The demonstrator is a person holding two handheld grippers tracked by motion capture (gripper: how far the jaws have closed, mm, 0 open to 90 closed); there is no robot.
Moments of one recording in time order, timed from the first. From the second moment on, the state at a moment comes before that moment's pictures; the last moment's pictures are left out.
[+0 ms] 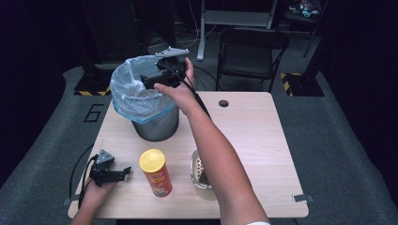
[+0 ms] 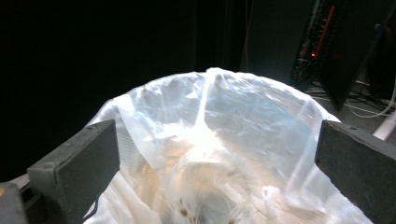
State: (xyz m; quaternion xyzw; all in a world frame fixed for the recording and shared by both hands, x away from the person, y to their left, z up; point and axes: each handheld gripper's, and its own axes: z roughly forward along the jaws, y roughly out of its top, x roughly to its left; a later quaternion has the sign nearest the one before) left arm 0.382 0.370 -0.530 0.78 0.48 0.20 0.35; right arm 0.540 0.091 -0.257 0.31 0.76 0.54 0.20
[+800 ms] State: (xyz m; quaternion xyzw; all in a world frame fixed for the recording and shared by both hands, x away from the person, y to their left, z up) left arm 0.370 0.361 -0.503 0.77 0.47 0.19 0.38; right arm 0.502 -0.016 -0.269 0.32 0.75 0.53 0.24
